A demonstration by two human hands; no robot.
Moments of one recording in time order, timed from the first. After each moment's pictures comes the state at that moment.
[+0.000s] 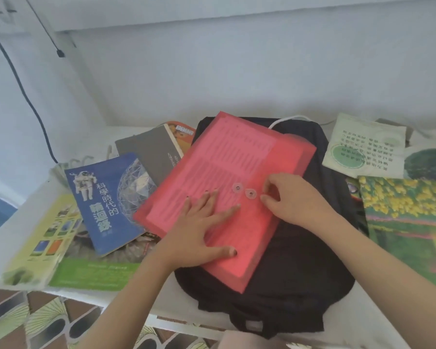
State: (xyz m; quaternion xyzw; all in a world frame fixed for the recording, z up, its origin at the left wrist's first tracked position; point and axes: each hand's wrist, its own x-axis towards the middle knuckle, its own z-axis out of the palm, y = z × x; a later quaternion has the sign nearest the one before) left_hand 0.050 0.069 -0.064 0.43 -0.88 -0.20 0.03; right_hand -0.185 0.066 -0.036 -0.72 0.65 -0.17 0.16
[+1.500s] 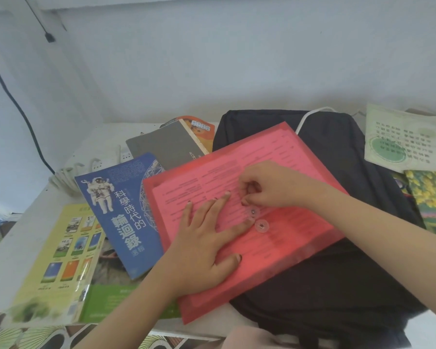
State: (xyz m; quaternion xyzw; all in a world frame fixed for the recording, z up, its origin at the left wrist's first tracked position) left_hand 0.120 0.053 -0.072 0.38 -0.92 -0.09 0.05; right_hand -0.092 0.001 -0.021 -0.82 0.53 -0.07 0.22
